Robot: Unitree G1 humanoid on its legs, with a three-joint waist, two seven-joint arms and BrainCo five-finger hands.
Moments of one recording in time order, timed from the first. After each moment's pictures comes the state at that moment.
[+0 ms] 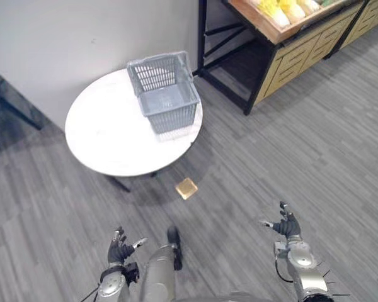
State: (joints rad) left arm 0.24 0.10 0.14 0.51 -0.16 -0.14 0.14; right arm 0.03 -0.16 -0.03 0.44 -0.08 -0.07 -0.13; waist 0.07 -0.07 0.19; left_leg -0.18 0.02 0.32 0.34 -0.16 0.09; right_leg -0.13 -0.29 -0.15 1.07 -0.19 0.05
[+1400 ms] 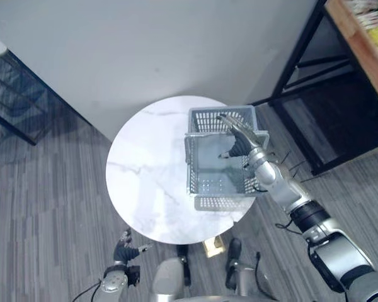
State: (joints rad) left arm 0.13 0.16 0.03 0.66 -0.12 -0.16 0.14; right arm -0.78 -0.45 0.52 0.61 -0.44 -0.11 -0.15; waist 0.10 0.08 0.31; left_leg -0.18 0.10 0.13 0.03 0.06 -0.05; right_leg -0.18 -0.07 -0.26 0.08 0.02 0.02
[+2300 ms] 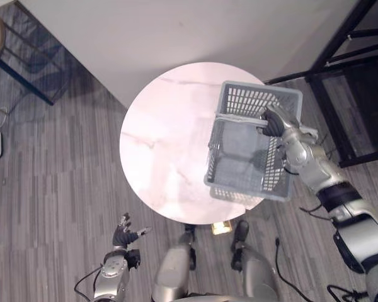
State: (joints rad) left arm 0.11 0.18 0.03 0.57 -0.15 -0.18 0.13; right arm -0.43 -0.59 0.20 0.35 -0.36 -0.10 -0.15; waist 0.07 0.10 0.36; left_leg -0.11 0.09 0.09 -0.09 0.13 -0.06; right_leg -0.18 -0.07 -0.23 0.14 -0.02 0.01
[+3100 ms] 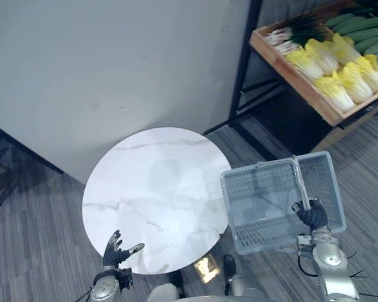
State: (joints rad) left arm 0.26 0.10 0.19 0.43 -0.11 -0.11 0.10; right arm 0.19 -0.17 -0.21 0.09 -0.01 -0.05 -0.11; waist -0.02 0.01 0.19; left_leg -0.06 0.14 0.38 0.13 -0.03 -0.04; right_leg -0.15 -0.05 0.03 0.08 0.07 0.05
